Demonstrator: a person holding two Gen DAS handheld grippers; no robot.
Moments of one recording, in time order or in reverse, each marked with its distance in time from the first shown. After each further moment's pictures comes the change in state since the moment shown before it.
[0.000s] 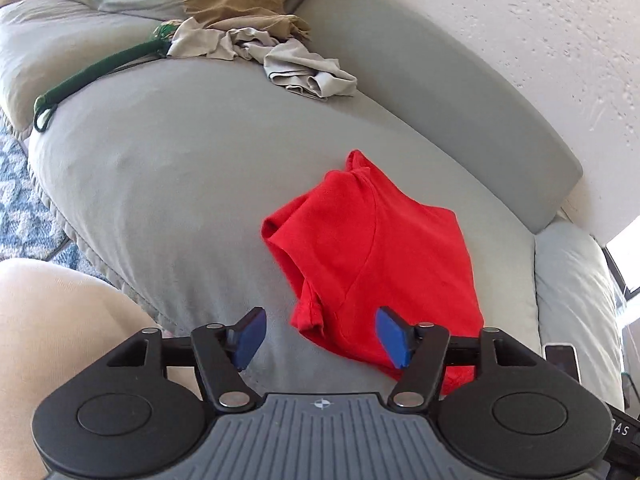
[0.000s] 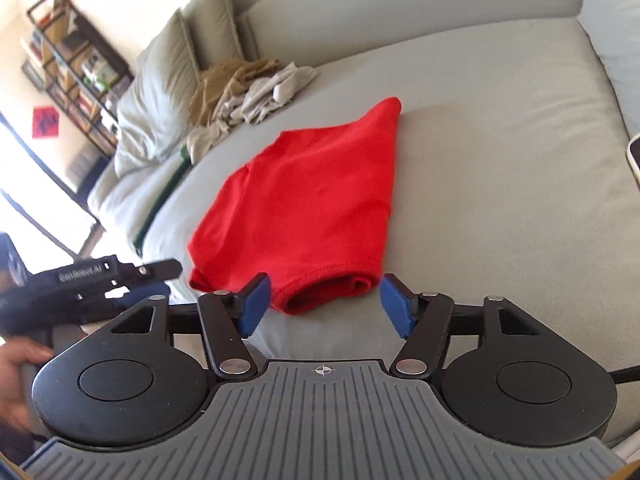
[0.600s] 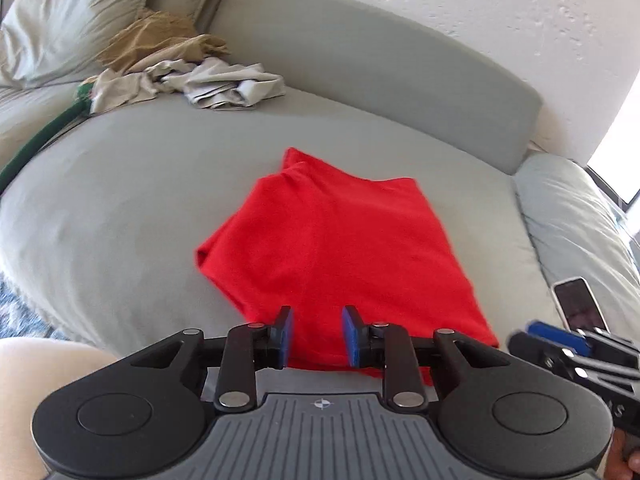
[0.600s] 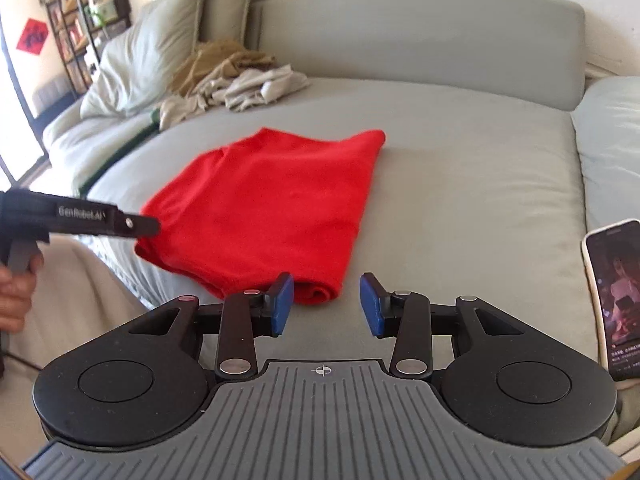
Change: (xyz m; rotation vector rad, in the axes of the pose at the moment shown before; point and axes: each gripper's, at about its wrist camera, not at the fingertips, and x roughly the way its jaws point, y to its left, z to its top) left arm 0.020 -0.056 -0.015 0.397 -0.018 -0.027; right arm -0.002 0.043 -0.011 -0.351 -0.079 -0.226
